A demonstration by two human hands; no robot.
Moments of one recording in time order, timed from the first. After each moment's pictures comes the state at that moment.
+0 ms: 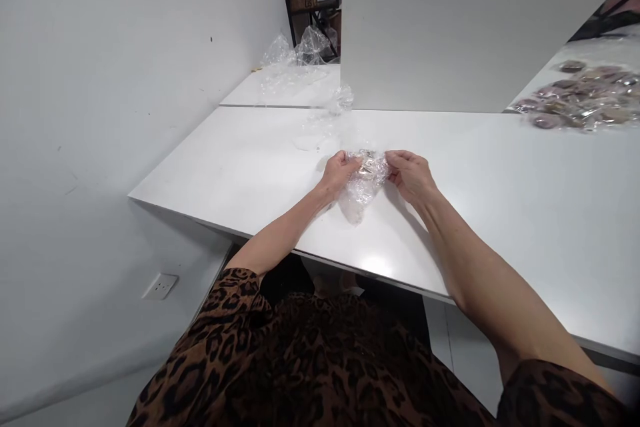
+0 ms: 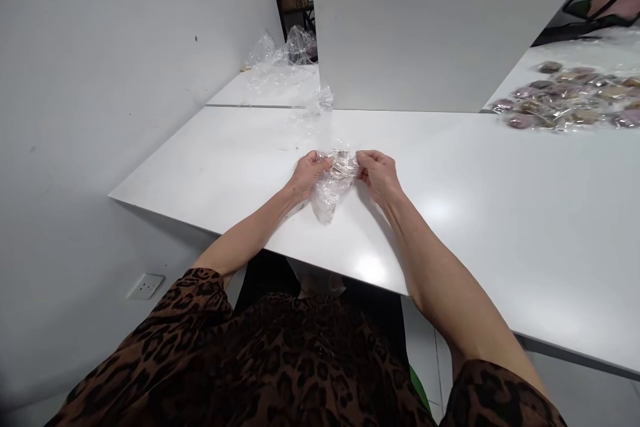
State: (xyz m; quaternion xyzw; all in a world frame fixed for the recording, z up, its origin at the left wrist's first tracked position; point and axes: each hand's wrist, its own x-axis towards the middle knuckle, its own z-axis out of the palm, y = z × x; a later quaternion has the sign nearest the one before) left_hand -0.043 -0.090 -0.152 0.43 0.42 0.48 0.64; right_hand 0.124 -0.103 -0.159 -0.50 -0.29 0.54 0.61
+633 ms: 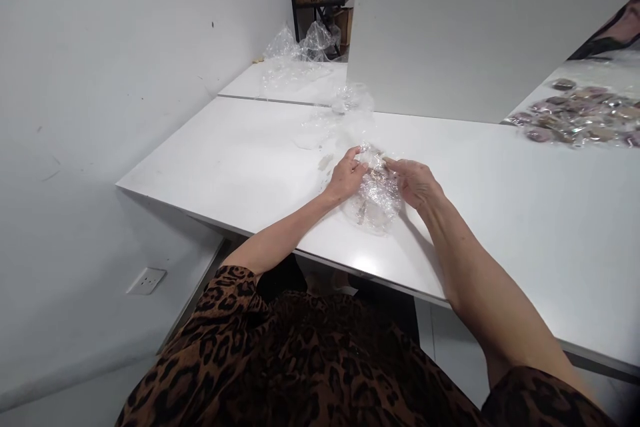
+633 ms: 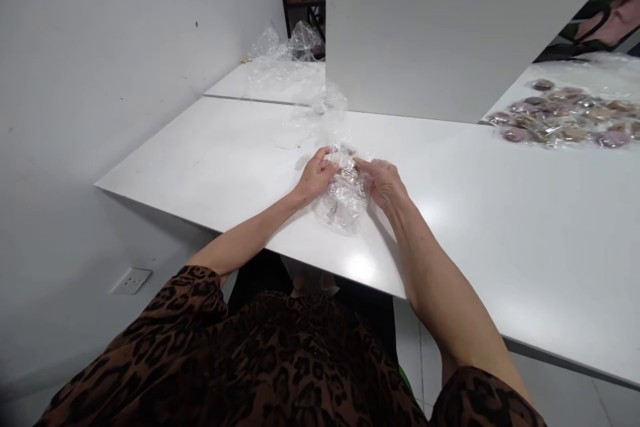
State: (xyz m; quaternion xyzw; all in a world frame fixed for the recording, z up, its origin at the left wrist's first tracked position) left_hand -0.043 -0.092 -0.161 0.58 0.46 0.43 0.53; right_hand 0.132 -0.099 -0.165 -0.48 -0.29 0.54 0.63
